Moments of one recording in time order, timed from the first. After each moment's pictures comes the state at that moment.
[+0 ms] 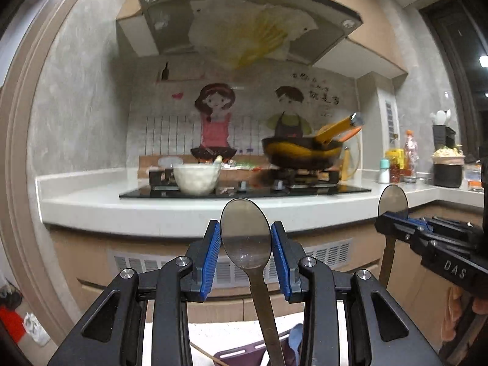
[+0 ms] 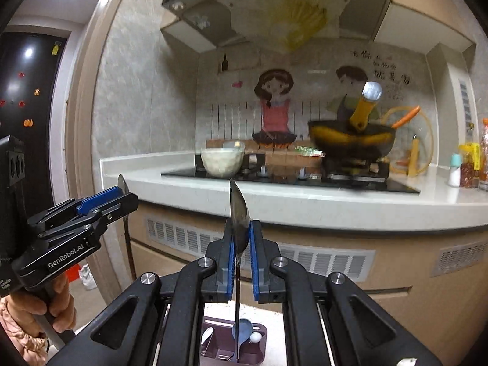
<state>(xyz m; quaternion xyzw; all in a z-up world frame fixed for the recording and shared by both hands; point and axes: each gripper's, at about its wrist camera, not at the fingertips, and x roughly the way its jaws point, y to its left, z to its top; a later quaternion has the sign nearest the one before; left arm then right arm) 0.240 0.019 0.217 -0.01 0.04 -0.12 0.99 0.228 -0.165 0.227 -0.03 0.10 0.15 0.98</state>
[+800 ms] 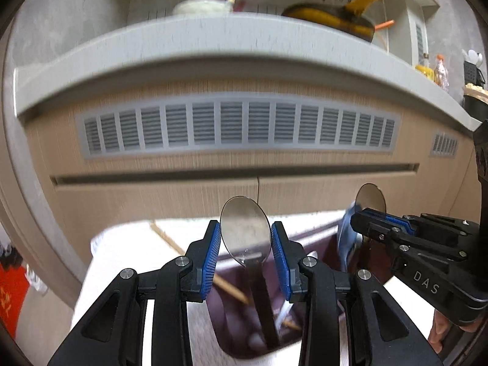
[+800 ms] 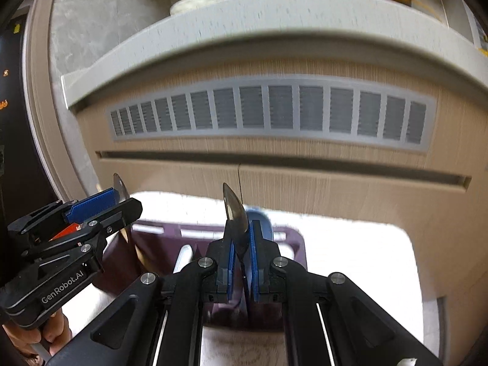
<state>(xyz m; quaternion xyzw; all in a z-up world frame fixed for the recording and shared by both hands) 0.309 -0.002 0.037 0.00 0.25 -0.09 0.96 0.315 -0.148 0.048 0.01 0.29 0.13 0.95</state>
